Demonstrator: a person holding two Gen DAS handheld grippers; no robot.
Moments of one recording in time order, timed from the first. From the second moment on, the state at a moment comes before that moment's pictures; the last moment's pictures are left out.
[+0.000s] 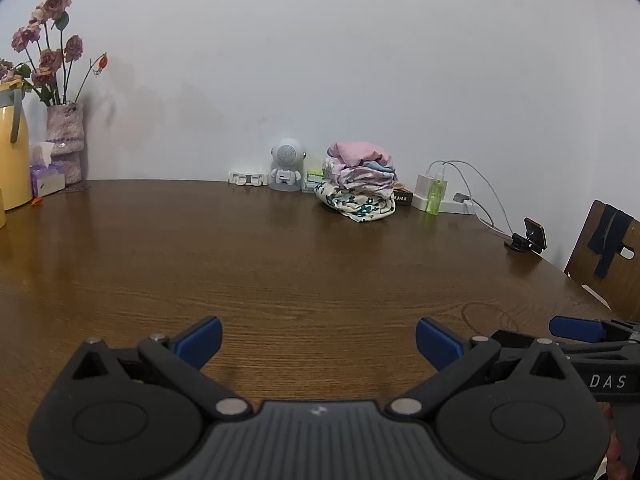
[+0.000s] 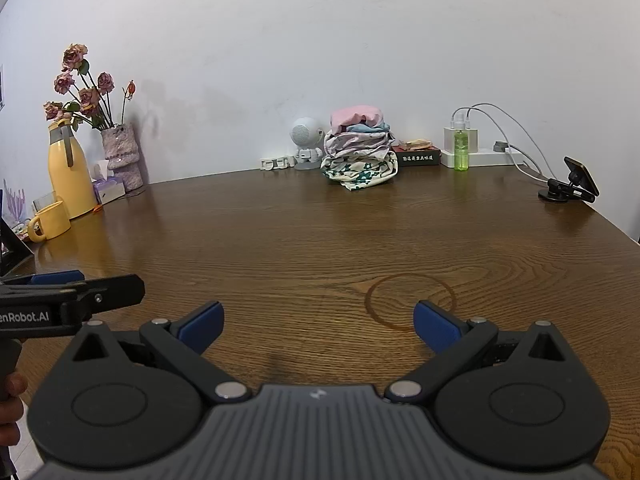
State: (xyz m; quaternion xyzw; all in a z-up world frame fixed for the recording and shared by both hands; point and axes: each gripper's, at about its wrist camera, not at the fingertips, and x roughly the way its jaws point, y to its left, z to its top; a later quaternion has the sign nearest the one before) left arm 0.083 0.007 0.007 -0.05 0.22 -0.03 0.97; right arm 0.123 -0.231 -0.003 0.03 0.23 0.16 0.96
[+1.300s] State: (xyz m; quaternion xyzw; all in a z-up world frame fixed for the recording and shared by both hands) left arm 0.082 0.006 0.007 -0.05 0.22 -0.03 0.97; right arm 0.122 -0.229 -0.003 0.03 0.23 0.16 0.96
